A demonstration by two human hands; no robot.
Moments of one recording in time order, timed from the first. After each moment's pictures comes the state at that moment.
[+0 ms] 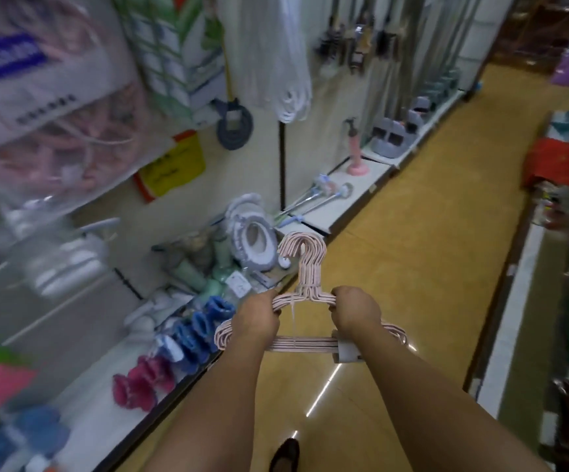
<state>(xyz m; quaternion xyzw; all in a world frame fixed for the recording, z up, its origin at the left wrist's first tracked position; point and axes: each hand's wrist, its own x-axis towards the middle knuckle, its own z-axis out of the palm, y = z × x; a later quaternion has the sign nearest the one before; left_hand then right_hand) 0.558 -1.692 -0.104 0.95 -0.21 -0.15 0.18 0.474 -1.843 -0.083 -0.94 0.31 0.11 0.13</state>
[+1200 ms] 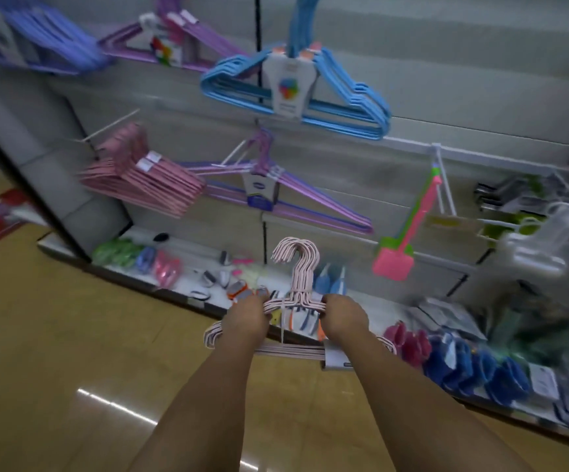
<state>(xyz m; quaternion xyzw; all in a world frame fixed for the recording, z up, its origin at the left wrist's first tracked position) 0.300 -1.010 -0.078 0.92 0.32 -0.05 0.23 0.400 -1.149 -0.058 -0.95 -0.24 0.18 0.08</state>
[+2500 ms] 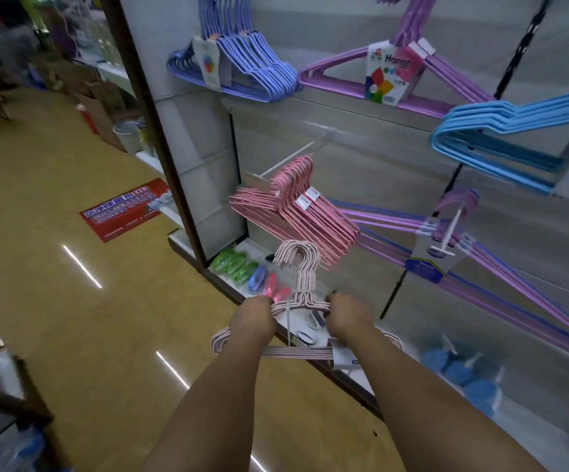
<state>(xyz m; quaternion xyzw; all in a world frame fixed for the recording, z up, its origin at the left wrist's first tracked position) 0.221 -0.637 -0.075 0.85 0.50 -0.03 0.18 0.364 -0.729 -0.065 -0.89 -0.42 0.18 0.03</state>
